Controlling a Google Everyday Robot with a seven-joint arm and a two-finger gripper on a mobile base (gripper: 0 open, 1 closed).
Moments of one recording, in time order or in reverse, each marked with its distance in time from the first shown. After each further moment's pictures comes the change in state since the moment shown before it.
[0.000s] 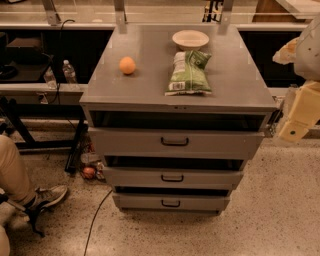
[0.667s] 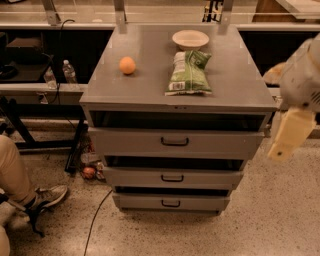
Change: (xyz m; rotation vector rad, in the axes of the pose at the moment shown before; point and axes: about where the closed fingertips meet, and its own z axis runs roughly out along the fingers) arm 0.006 0.016 0.041 -0.015 -0.007 -0.022
